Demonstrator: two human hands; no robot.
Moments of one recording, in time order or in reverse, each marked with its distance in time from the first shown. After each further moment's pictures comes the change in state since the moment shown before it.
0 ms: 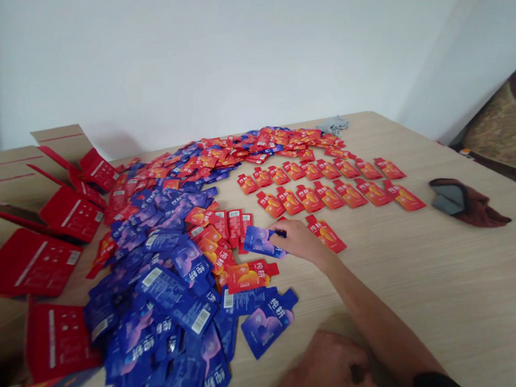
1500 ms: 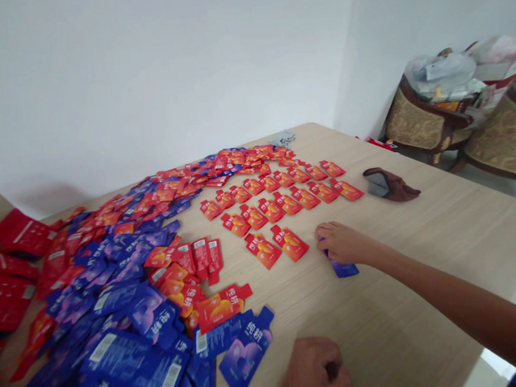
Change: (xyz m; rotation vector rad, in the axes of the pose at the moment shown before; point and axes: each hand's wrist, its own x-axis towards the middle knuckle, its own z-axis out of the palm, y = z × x) left_hand -0.001 0.006 -0.010 -0.227 0.091 -0.051; right_hand -0.129 0.137 -0.111 -0.675 -0.178 -0.159
